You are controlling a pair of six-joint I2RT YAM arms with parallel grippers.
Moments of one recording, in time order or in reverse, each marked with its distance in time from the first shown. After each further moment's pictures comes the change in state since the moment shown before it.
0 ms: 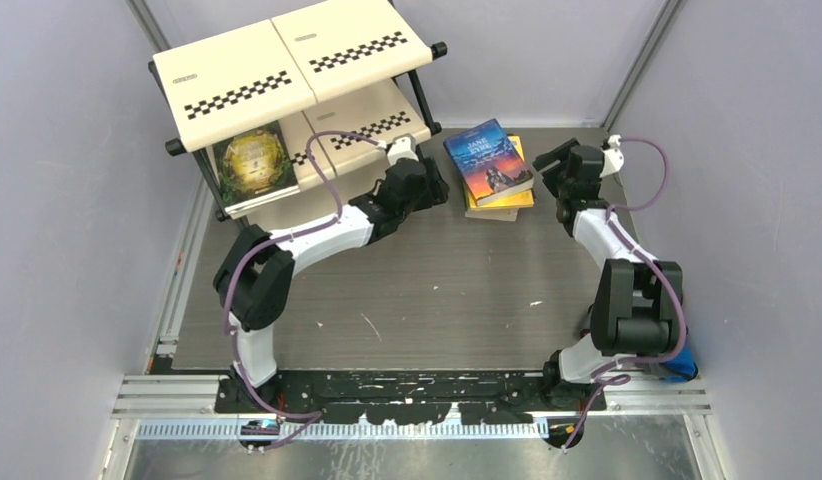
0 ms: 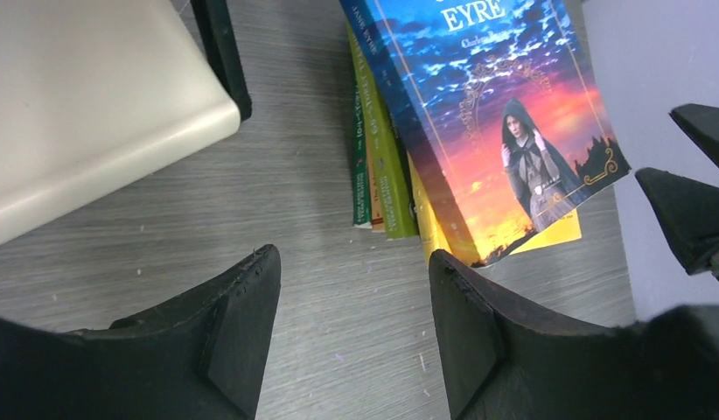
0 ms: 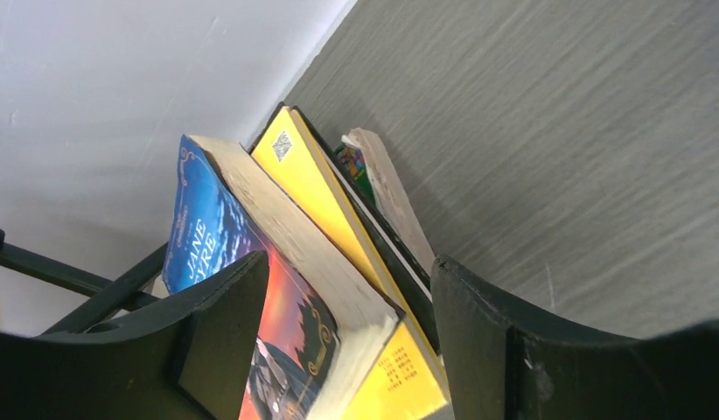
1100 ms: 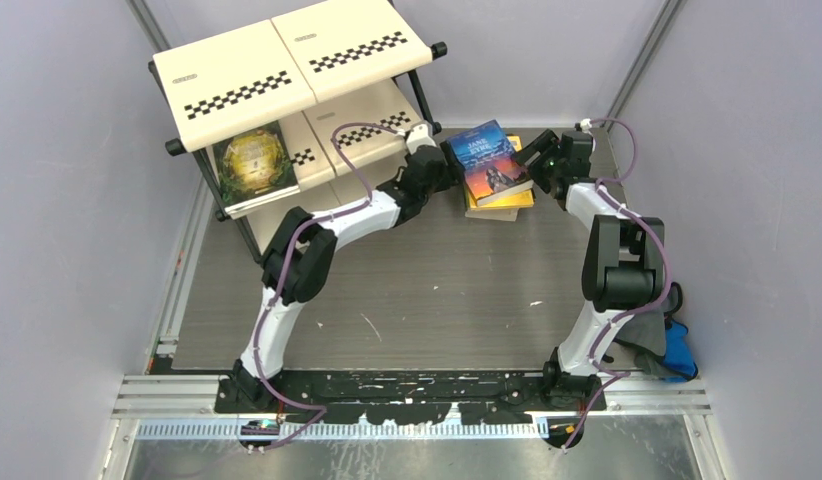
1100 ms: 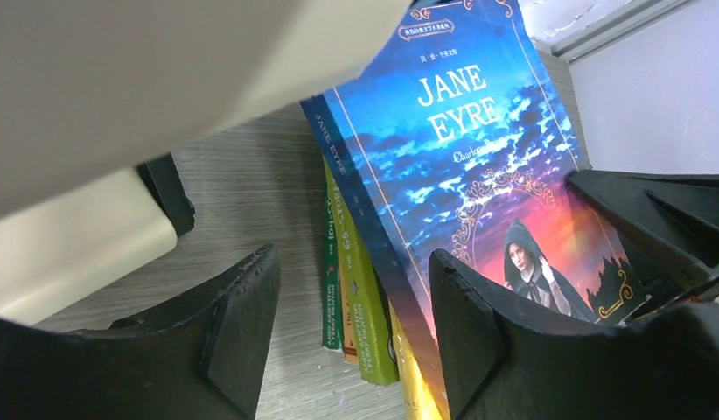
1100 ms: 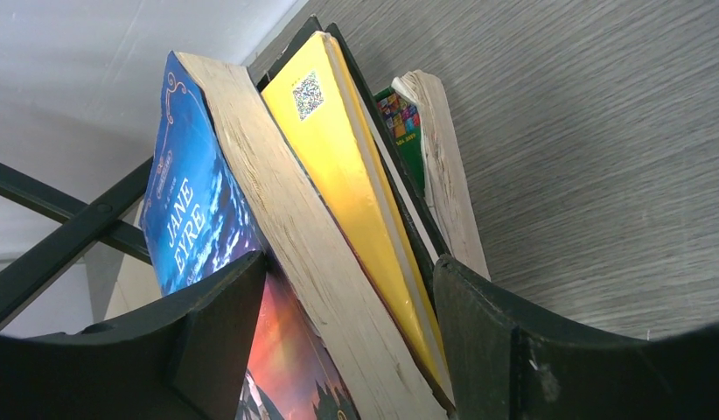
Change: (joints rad) left arm 0.027 0.324 0.323 0.090 -0.008 -0.004; right arm -0.009 0.309 0.255 -0.050 -0.309 -0.109
